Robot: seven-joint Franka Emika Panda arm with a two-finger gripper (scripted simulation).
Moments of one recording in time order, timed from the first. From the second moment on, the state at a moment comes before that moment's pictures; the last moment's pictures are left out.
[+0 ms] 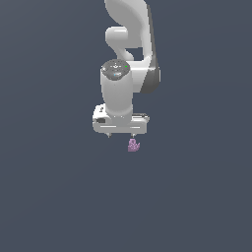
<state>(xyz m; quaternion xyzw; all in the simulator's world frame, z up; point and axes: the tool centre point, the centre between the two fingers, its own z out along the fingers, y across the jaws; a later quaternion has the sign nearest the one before) 0.002 -0.020 0.166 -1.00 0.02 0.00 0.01</state>
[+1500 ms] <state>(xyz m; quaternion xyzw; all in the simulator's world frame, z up) -0.009 0.005 0.143 -1.00 0.09 0.01 0.01</state>
